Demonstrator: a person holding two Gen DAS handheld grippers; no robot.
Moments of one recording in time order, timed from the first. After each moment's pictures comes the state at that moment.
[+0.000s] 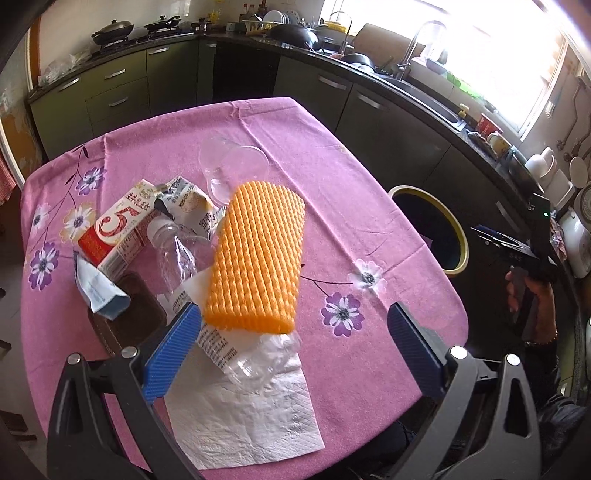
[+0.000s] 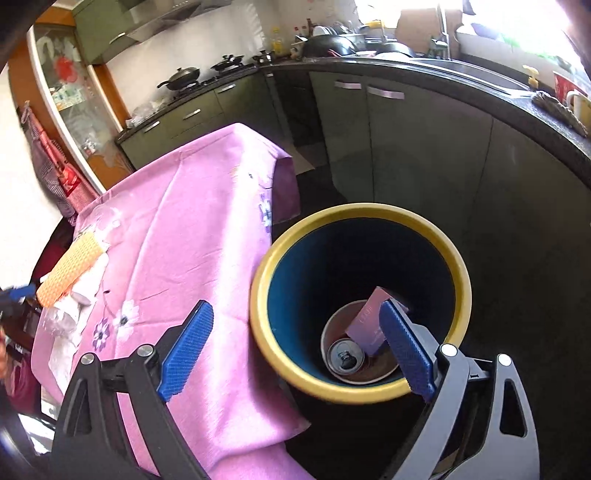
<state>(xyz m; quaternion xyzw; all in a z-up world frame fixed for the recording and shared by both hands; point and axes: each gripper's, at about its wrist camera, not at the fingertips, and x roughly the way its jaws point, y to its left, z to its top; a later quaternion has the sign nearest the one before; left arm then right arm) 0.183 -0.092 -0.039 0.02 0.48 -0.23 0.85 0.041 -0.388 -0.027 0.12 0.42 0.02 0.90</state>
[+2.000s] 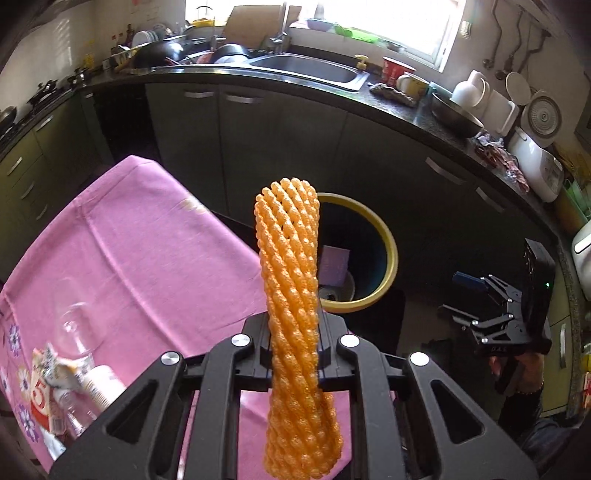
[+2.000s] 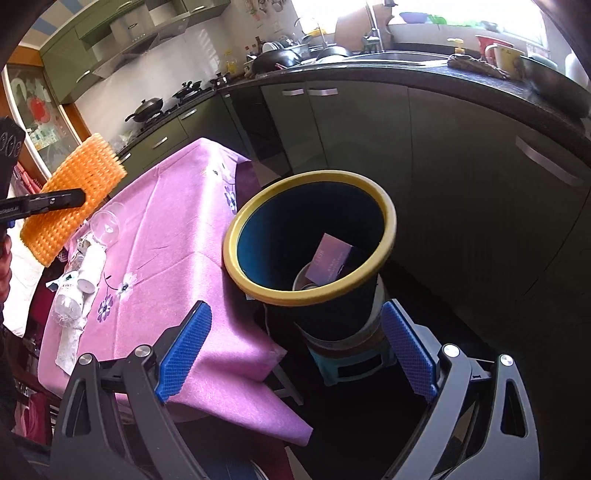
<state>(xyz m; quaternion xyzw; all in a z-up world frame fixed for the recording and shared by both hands) 0.207 -0.310 -0.003 0.13 0.45 -0.39 0.79 -0.064 -0.428 -0.026 0.18 0.40 -0.05 0.90</state>
